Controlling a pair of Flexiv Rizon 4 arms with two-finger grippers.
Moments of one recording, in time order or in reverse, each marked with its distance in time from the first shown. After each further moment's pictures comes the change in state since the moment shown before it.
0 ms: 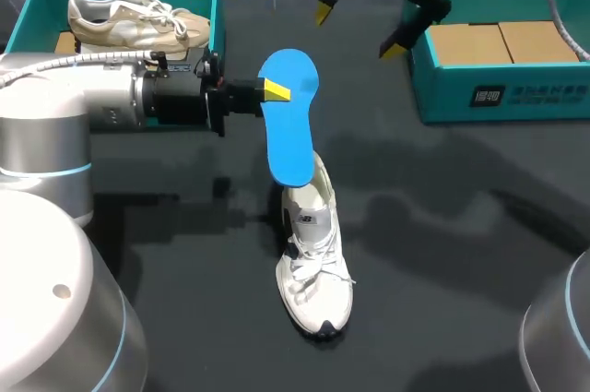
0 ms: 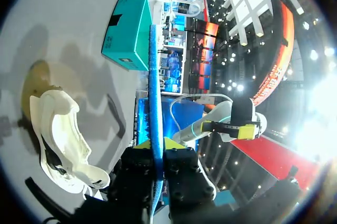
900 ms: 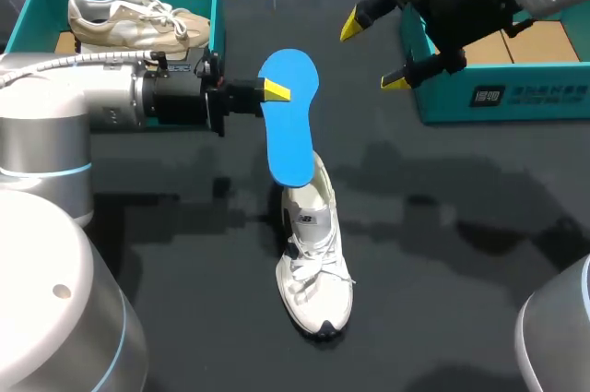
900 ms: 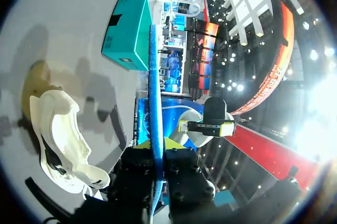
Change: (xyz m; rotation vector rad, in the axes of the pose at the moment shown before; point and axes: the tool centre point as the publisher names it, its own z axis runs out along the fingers) left arm 0.000 0.000 0.000 0.000 0.000 0.000; right arm -0.032 -0.003 0.019 0.007 0.368 0.050
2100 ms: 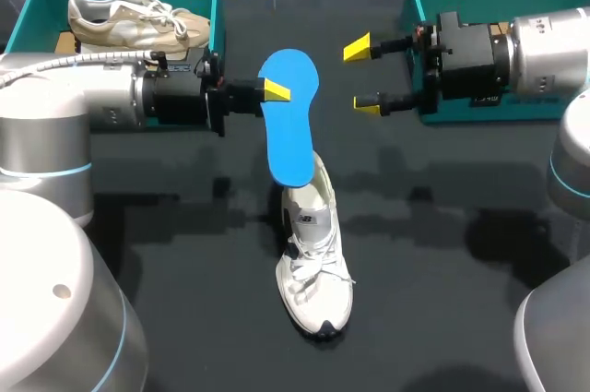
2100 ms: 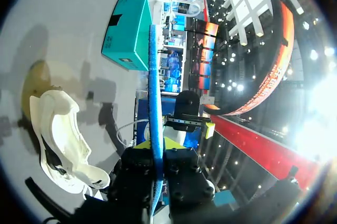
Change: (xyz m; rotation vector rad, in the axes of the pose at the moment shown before) left arm 0.001 0.000 0.000 0.000 0.001 0.006; right arm -0.018 -0.001 0.030 0.082 0.474 -0.109
